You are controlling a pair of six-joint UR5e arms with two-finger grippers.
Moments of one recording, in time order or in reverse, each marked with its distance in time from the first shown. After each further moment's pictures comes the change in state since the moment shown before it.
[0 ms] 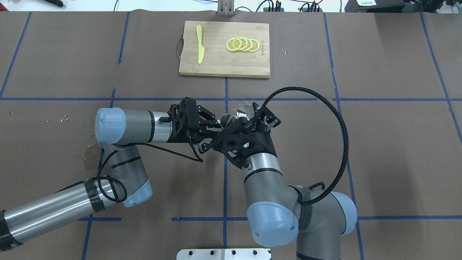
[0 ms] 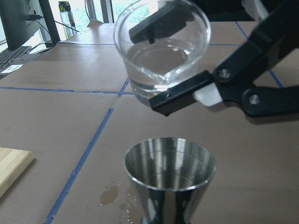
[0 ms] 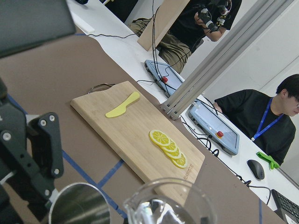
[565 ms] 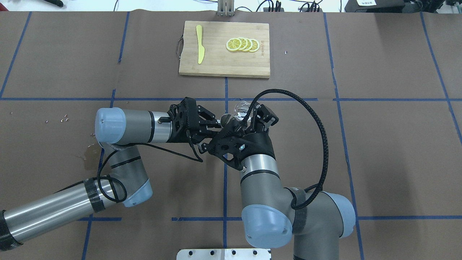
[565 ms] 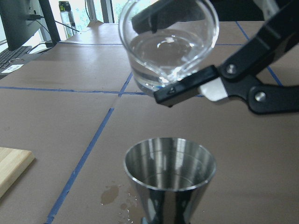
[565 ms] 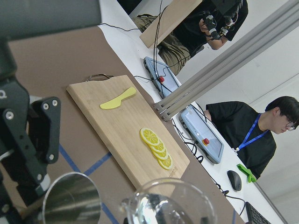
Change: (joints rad) left arm 0.000 0.000 0.000 0.000 0.000 0.001; right arm -0.006 0.027 0.007 -0.111 -0.053 -0.129
